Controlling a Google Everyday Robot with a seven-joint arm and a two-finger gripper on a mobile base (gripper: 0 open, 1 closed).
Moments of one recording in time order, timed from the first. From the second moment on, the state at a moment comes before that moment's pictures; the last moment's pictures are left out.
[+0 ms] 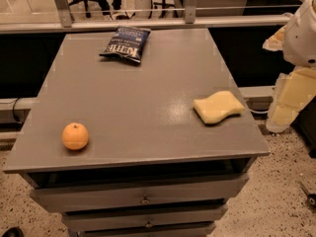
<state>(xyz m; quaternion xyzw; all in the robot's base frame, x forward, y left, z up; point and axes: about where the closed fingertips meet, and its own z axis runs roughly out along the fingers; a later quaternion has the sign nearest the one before) 0.438 -0.217 0.977 -0.60 0.78 -0.03 0.16</state>
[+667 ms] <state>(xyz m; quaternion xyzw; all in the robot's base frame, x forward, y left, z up) 0.464 -0.207 0.944 -0.62 0.77 -0.01 0.18</state>
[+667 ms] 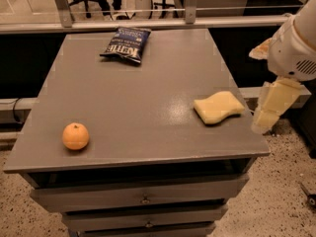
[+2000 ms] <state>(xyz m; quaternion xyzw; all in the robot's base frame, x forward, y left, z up) 0.513 -0.158 0.863 -0.71 0.67 0.06 0.20</state>
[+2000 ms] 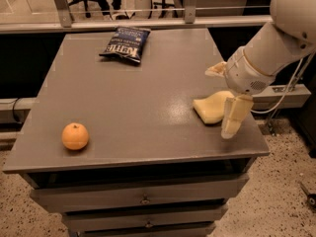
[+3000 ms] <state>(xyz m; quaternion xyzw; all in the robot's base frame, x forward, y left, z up) 0.521 -0.152 0.835 -0.72 0.66 0.08 0.17</state>
